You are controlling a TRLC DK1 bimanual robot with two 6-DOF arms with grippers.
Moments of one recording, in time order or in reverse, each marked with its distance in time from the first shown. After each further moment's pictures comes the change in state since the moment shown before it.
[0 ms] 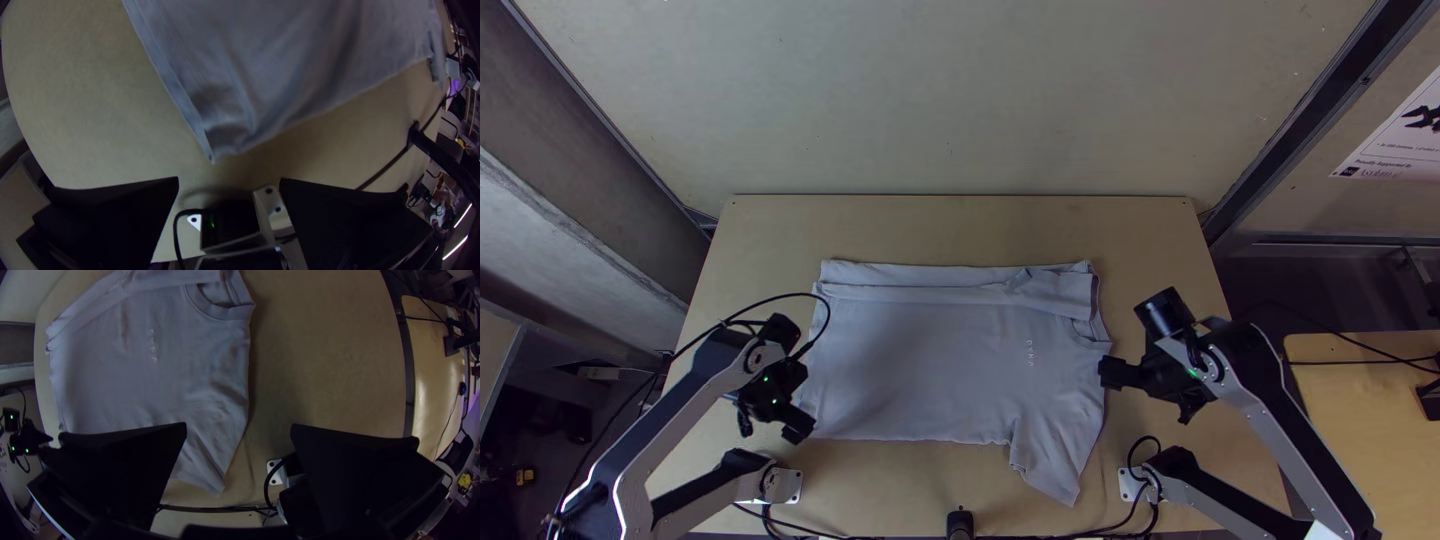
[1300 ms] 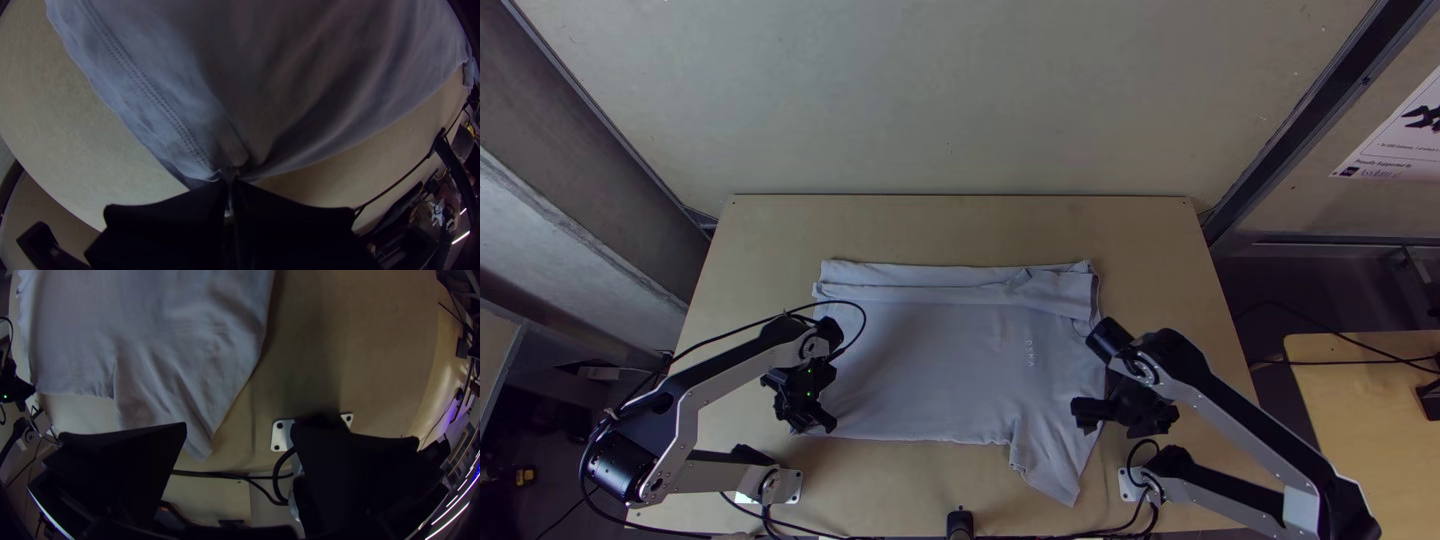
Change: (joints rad) left arm -0.143 0.337 -0.009 0.158 -0.048 -0.085; right arm 0.159 0.124 -0.227 0.034 -0.169 0.004
